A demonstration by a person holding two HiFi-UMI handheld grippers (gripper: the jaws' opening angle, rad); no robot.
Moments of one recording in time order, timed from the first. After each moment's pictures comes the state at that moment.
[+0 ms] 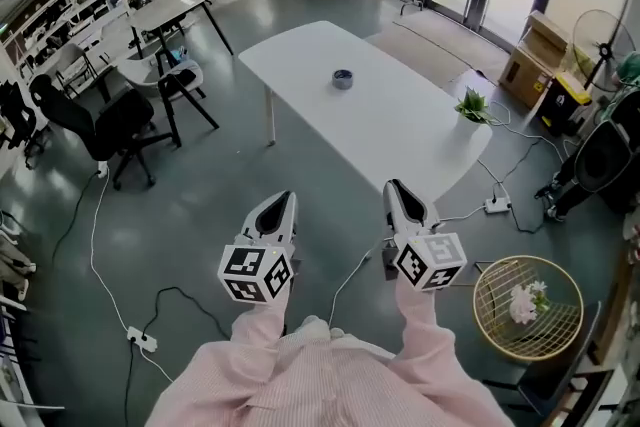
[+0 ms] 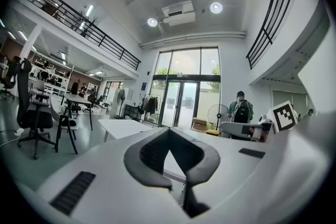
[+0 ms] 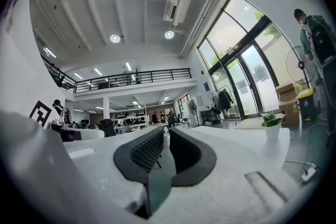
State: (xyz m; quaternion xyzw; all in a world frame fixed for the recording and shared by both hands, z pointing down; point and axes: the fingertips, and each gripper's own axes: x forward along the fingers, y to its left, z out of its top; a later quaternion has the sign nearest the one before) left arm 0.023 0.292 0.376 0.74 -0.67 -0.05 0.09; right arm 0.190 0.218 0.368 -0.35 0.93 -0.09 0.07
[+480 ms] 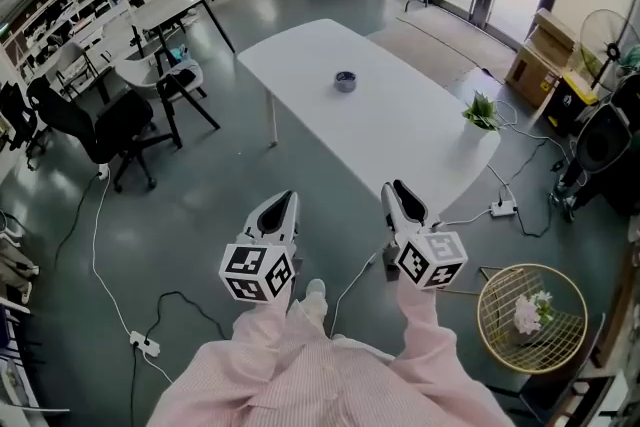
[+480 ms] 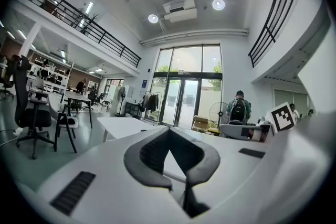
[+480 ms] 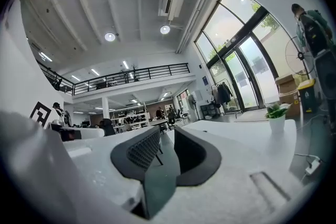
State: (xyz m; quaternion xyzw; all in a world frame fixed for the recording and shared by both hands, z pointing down) left arm 0.010 0.240 0.390 0.73 -0.67 -0.04 0.10; right arm 0.174 0.164 0.392 -0.34 0.93 -0.12 0.05
